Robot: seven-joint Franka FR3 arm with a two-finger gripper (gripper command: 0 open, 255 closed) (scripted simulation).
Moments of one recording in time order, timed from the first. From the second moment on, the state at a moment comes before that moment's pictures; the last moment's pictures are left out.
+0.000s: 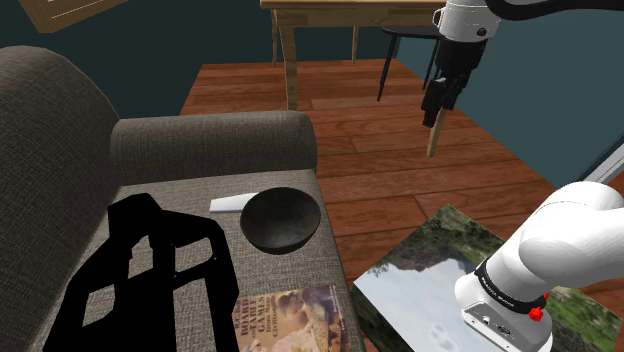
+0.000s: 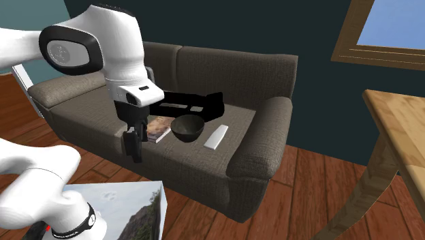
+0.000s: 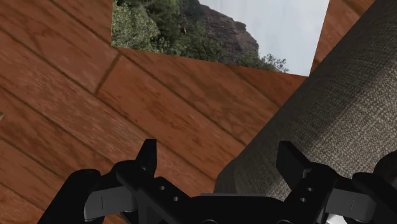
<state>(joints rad) 0.01 -0.77 0.07 -2.35 -0.03 1.54 -0.06</state>
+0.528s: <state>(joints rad) 0.06 -0.59 0.11 -2.32 -0.01 1.70 -0.12</state>
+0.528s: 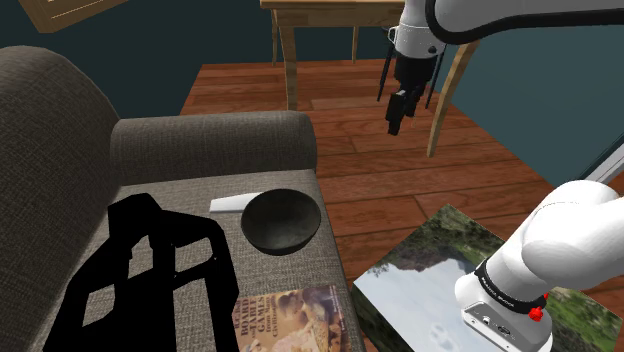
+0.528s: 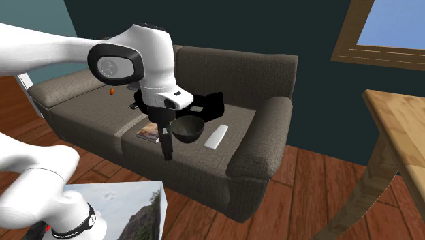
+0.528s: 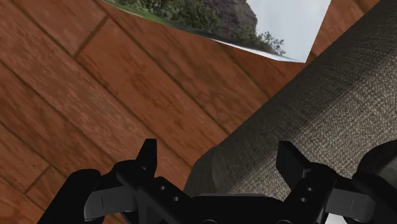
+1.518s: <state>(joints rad) 0.17 -0.12 0.21 -2.11 -0.02 1.97 -0.24</state>
